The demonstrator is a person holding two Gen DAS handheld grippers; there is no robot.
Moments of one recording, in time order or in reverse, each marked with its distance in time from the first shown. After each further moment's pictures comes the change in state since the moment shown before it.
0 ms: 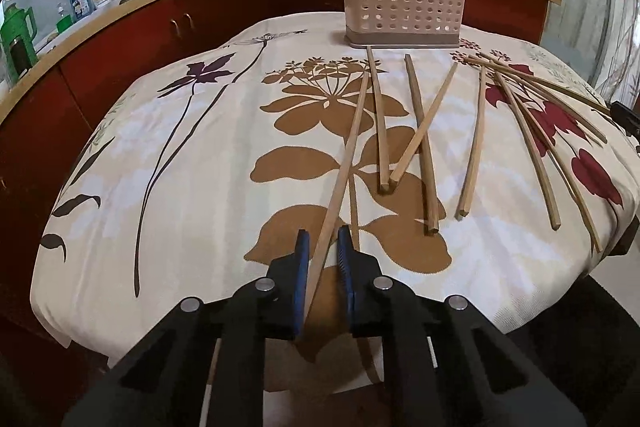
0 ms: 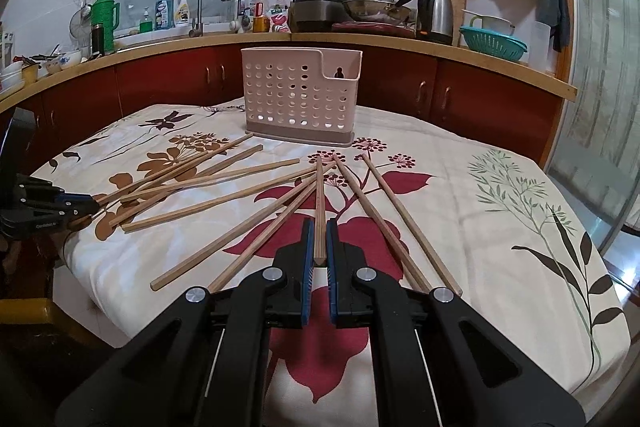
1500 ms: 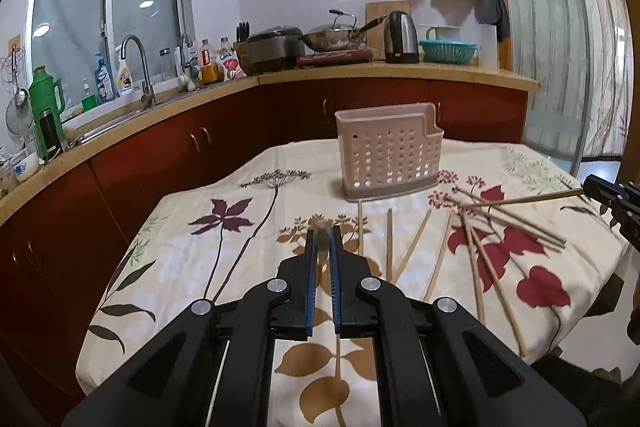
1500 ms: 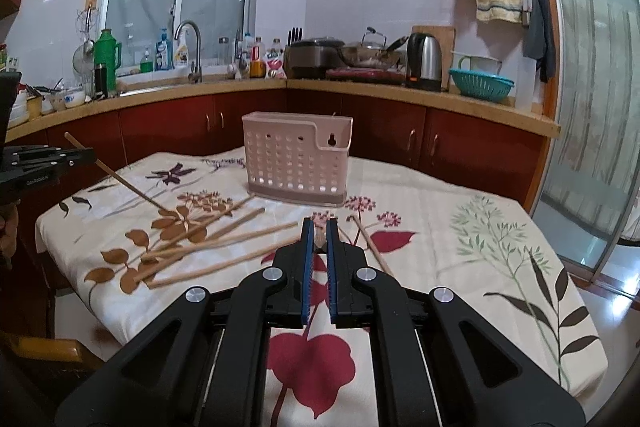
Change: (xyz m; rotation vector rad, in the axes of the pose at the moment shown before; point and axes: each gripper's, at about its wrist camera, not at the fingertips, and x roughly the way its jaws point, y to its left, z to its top) left arm -0.103 -0.010 0.066 0.007 -0.381 0.020; right arm -0.051 -0.002 0.045 0.018 -0.153 -0.014
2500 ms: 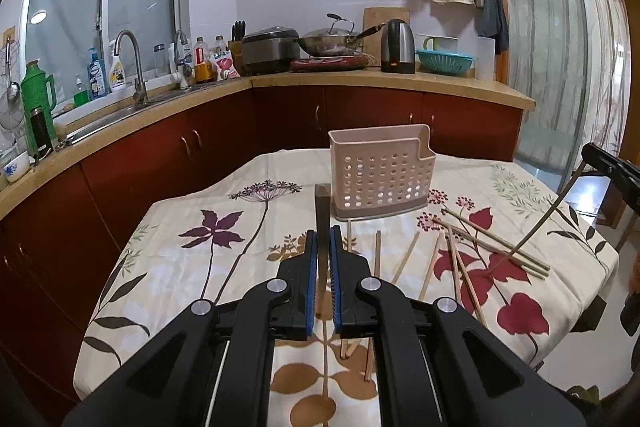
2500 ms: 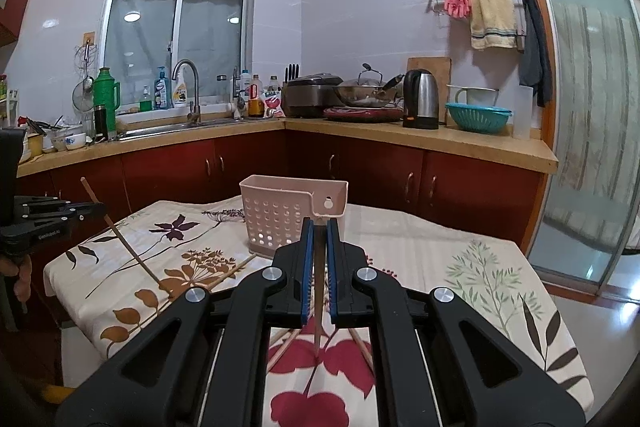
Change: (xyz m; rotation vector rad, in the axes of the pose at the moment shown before) left arm 0.003 0.006 0.031 -0.040 0.009 -0.041; right arm 0.001 -0.013 0.061 0.030 -0.097 0.014
